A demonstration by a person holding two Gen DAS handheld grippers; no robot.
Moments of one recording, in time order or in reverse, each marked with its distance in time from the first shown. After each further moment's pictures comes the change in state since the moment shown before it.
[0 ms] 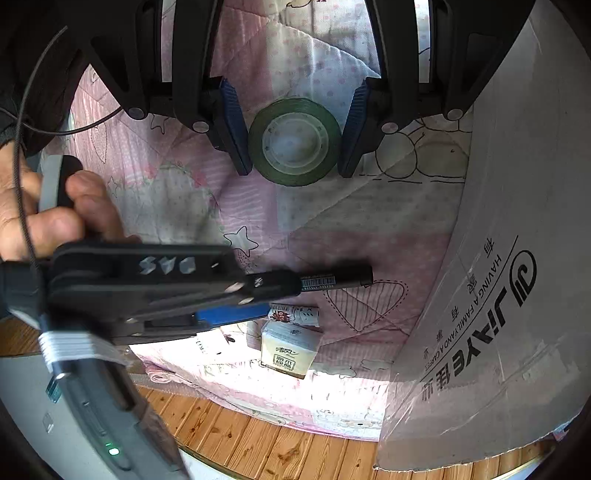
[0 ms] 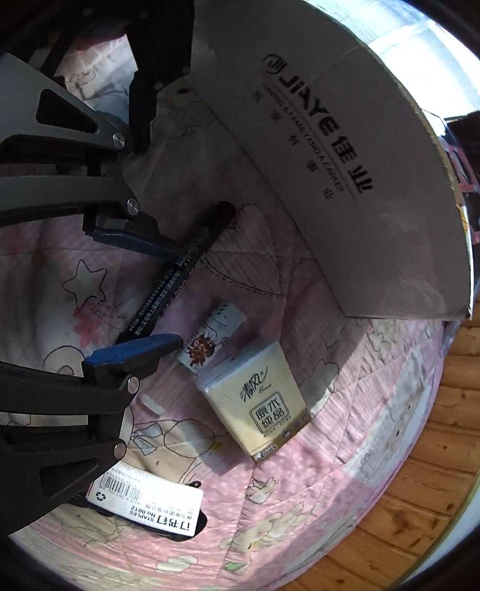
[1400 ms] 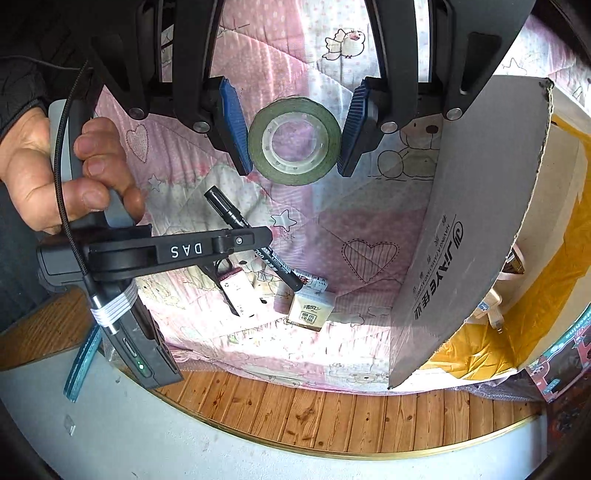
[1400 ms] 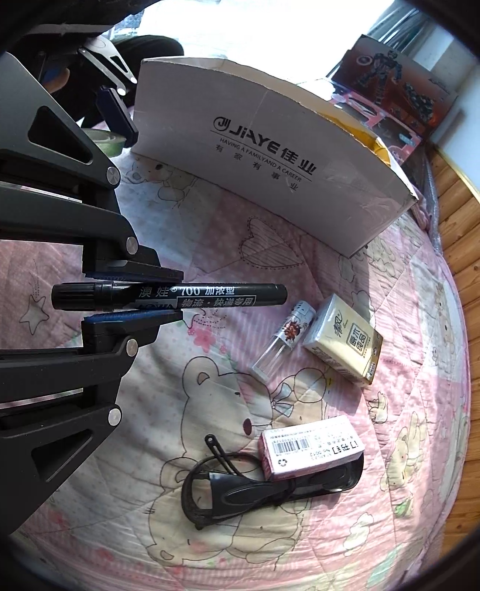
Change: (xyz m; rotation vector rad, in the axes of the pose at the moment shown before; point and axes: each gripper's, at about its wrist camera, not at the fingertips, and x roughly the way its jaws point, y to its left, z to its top) left arm -0.072 -0.042 -0.010 0.049 -0.105 0.045; right arm -0.074 -0.045 -0.082 0.554 -0.046 0.192
